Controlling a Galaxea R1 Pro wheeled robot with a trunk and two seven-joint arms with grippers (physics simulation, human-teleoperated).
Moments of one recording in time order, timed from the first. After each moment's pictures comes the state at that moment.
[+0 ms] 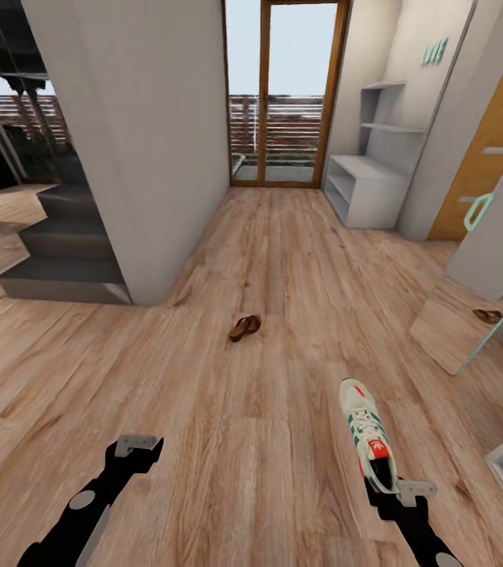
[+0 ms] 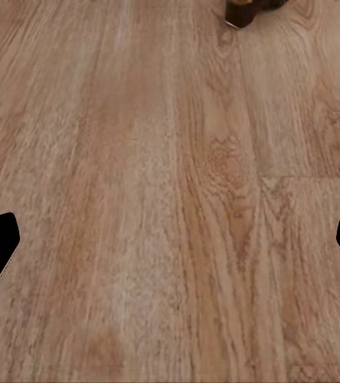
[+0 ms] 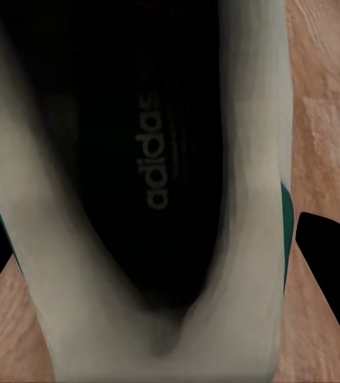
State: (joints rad) left arm -0.37 0.09 0.09 -0.77 -0.02 -0.10 -0.18; right arm -0.42 -0.17 -0.01 -0.27 -0.09 -0.52 0.10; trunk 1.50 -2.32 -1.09
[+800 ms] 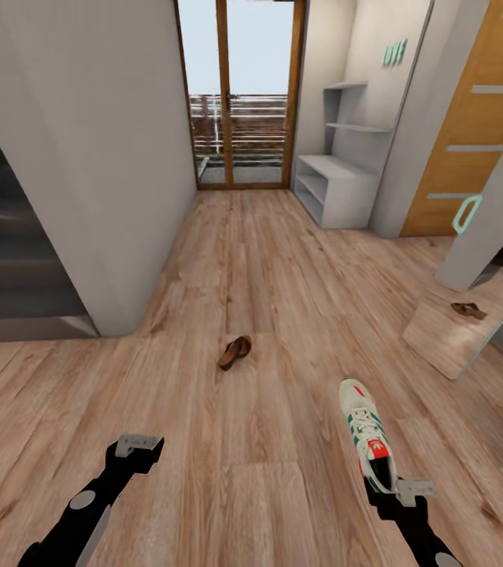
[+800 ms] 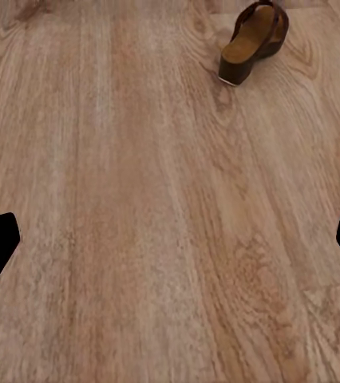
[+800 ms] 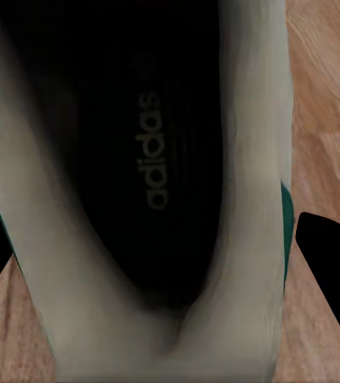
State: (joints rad) left arm -0.37 0.09 0.09 -0.77 -0.02 -0.10 -0.18; right arm -0.42 -0.17 -0.01 -0.27 -0.09 -0.52 0.10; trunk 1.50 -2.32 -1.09
